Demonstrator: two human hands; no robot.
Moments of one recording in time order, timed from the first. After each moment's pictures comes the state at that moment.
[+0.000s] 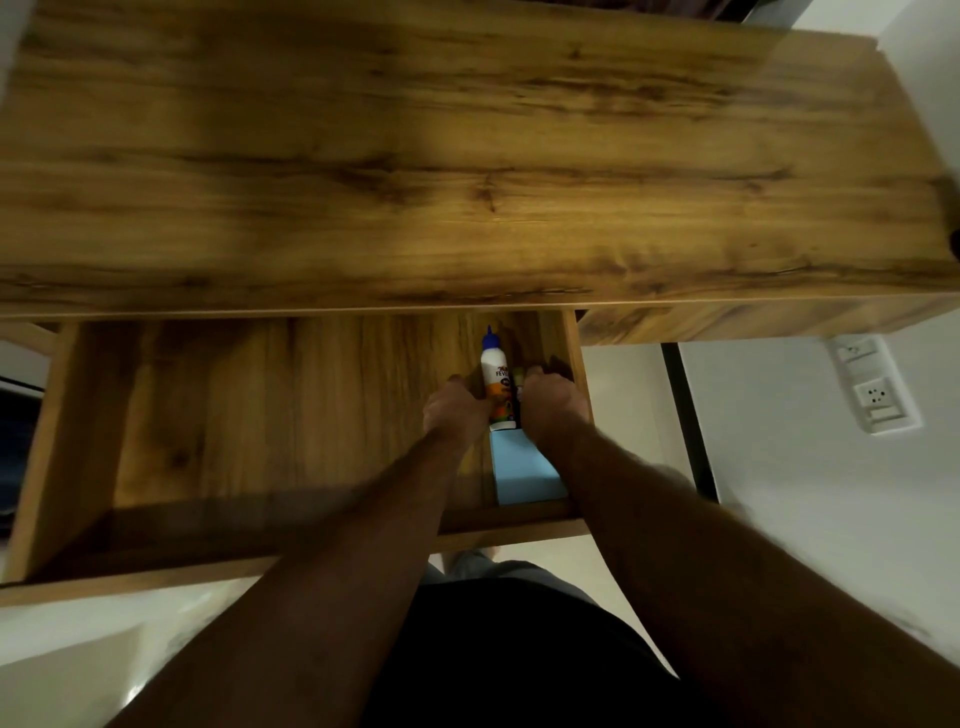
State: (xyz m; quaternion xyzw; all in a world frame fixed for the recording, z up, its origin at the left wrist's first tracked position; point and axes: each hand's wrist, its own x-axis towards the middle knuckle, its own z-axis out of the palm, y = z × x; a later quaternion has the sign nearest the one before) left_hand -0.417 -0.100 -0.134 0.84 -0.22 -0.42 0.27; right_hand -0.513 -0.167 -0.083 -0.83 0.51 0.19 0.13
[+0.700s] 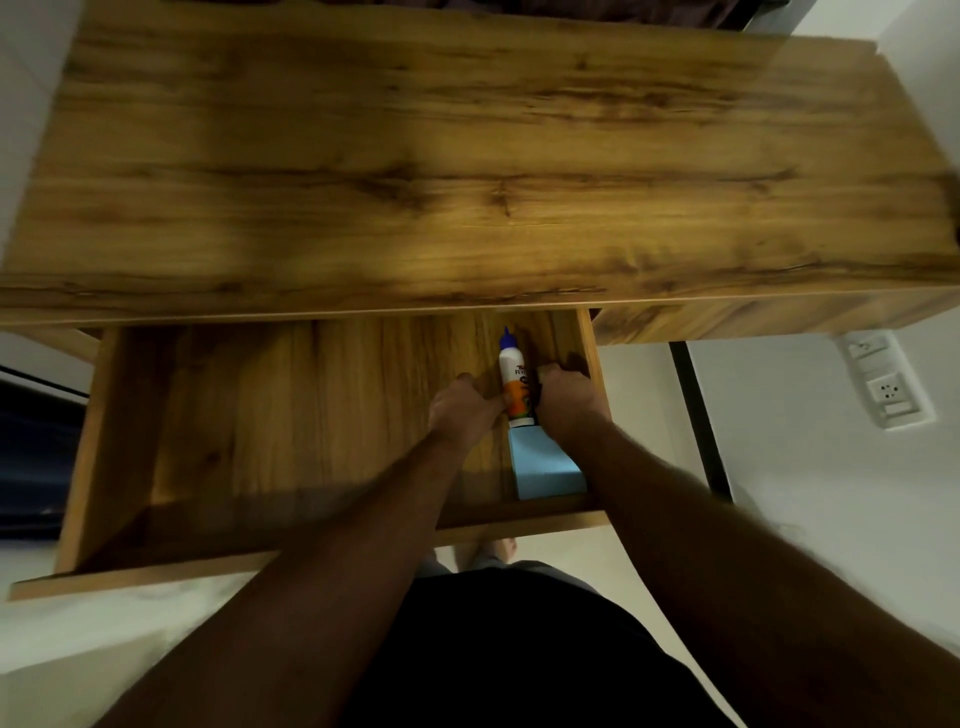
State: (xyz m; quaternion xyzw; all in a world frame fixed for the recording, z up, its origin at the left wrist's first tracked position) left_hand -0.403 -0.078 -0.104 0.83 -0.27 -0.42 0.24; right_hand -0.517 -0.158 -0.072 -0.82 0.52 0.14 0.16
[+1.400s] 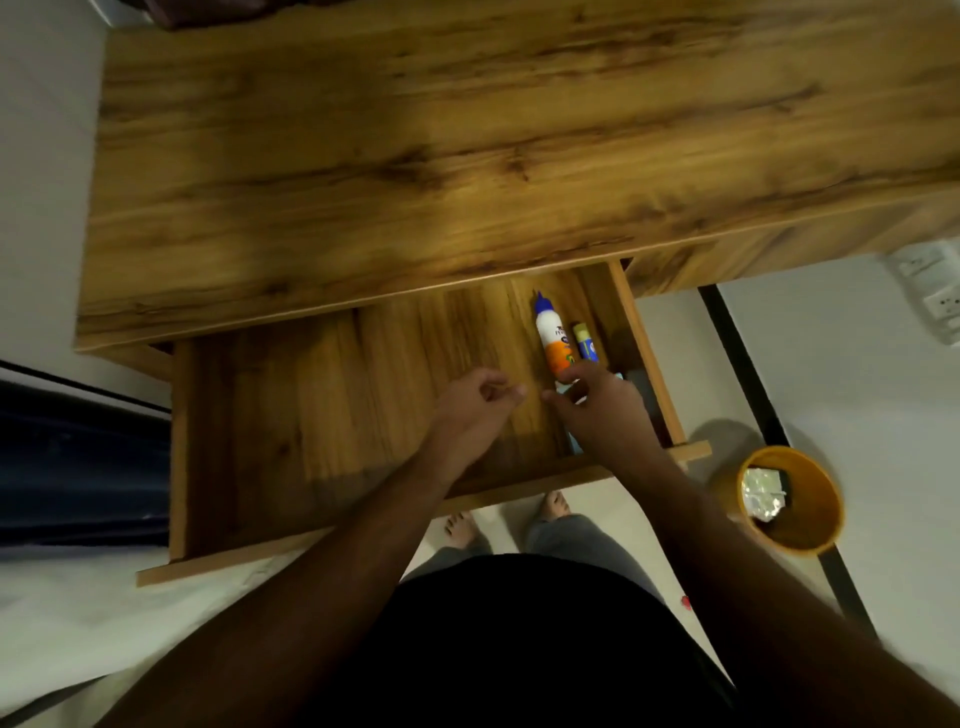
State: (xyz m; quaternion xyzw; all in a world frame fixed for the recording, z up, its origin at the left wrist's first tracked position) left_hand -0.379 0.006 -0.061 0.74 -0.31 -0.48 0.35; right_hand -0.535 -0.065 -0.035 -0.74 0.56 -0.06 0.36
